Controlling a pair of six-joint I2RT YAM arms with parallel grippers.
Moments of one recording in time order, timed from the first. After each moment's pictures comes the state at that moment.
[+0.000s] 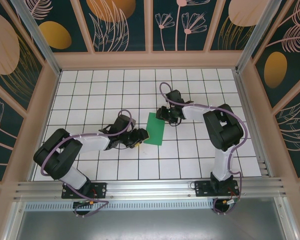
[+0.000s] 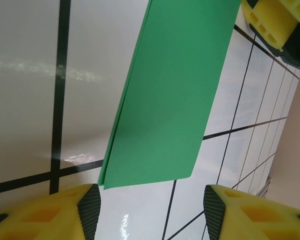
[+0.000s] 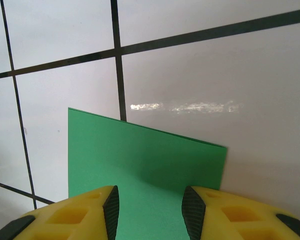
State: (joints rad) left arm -0.66 1.57 0.61 0.14 0.43 -1.11; right arm 0.51 1.94 1.14 -0.23 -0.27 0.66
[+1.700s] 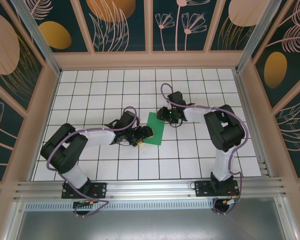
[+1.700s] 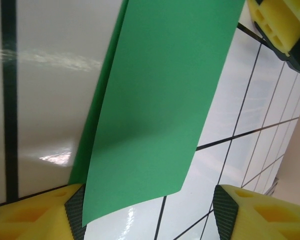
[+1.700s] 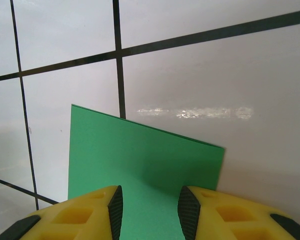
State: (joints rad) left arm -0.68 1.66 0.74 0.03 0.44 -1.10; right arm 0.50 1.92 1.09 -0.16 -0.28 0.66
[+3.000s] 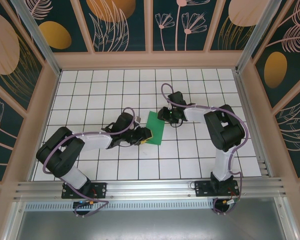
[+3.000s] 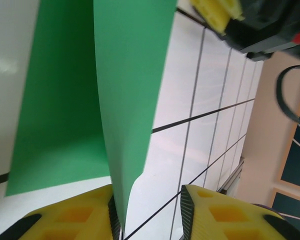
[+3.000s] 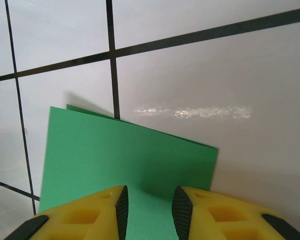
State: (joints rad) left arm -0.68 1.60 0.64 0.22 0.52 -1.13; right arm 0.49 1.93 1.08 -0.16 -0.28 0.66
